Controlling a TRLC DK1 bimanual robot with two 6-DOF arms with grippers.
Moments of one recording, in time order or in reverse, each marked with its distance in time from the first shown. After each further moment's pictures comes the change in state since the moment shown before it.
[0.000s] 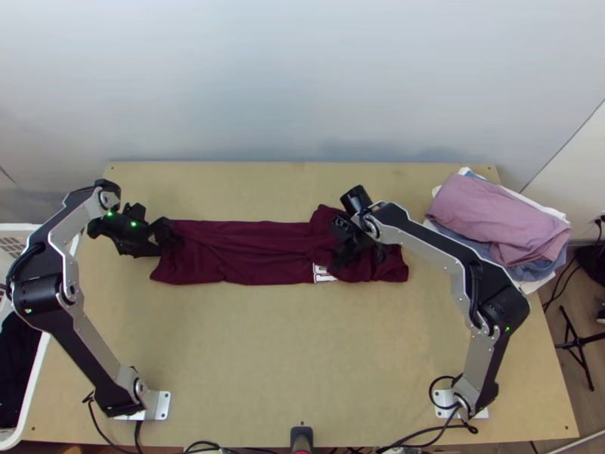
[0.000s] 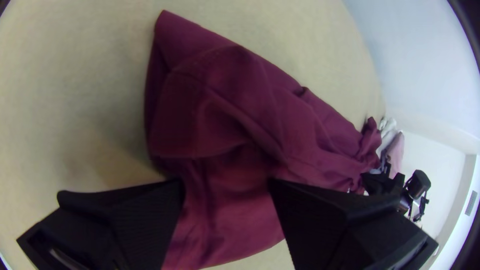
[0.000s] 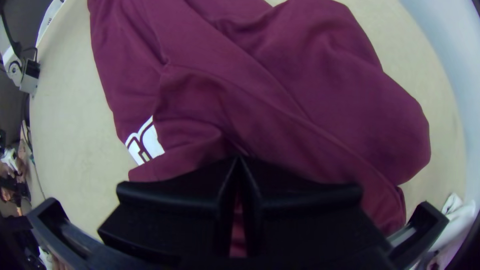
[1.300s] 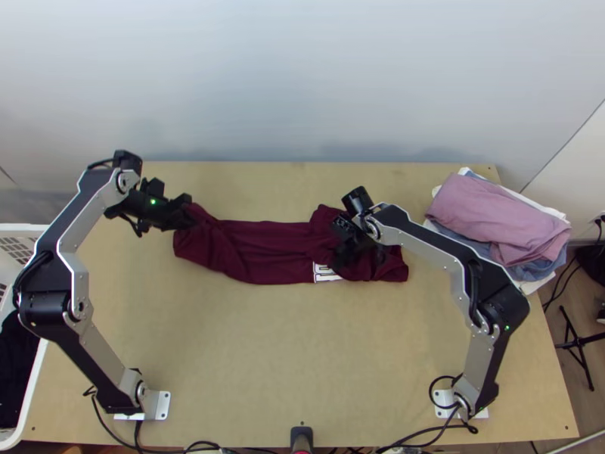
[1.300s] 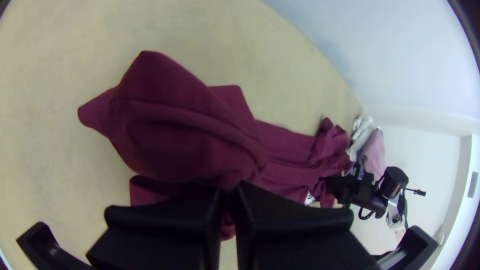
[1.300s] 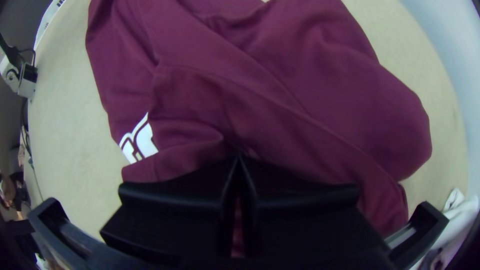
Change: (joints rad) left arm -0.183 -0.132 0.127 -0.008 0.034 -0.210; right arm -0.011 0.004 -0.023 0.032 0.007 0.014
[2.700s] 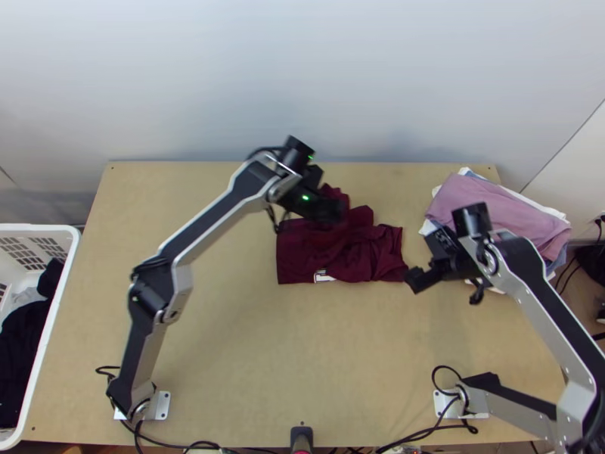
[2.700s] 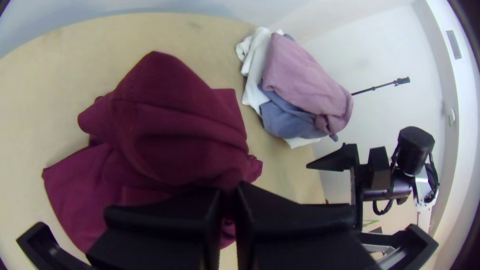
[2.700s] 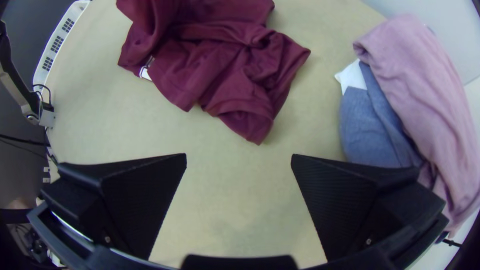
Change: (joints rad) left arm -0.737 0.328 0.650 0.154 -0.038 -0.274; right arm -0.321 -0.735 -0.360 -0.329 -0.016 0.077
